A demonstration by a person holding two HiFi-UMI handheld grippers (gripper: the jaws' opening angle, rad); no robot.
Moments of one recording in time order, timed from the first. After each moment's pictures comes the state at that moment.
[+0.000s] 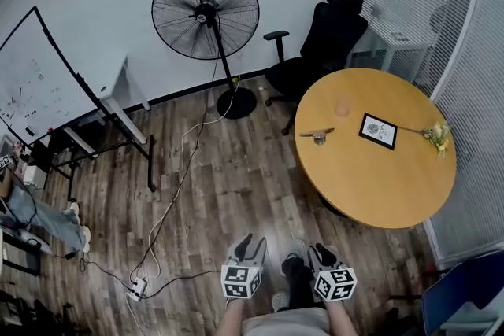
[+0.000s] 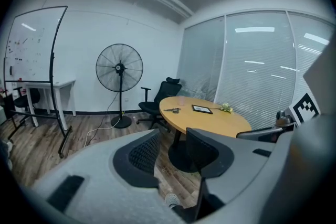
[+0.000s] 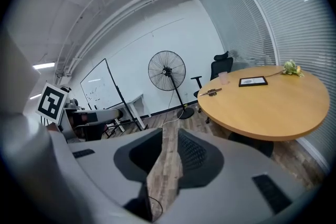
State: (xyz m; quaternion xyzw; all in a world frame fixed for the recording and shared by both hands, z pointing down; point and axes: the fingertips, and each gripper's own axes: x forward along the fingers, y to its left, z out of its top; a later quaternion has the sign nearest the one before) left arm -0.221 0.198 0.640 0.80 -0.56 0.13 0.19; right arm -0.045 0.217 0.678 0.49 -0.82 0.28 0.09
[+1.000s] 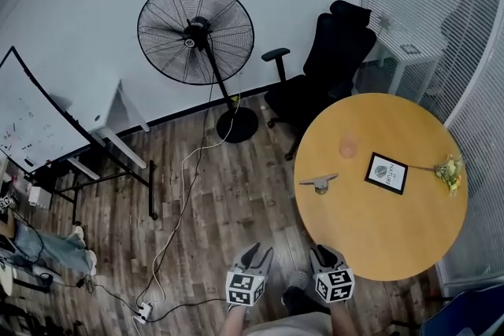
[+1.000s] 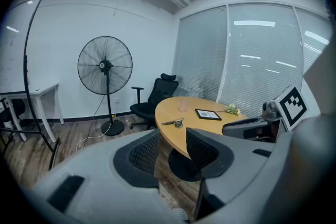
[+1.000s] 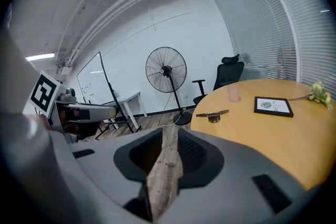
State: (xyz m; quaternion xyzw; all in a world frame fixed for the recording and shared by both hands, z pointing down) left arm -0.183 -0.009 0.624 0.82 -0.52 0.17 0.18; right arm -0.031 -0.011 0.658 0.48 -0.83 0.24 0.13
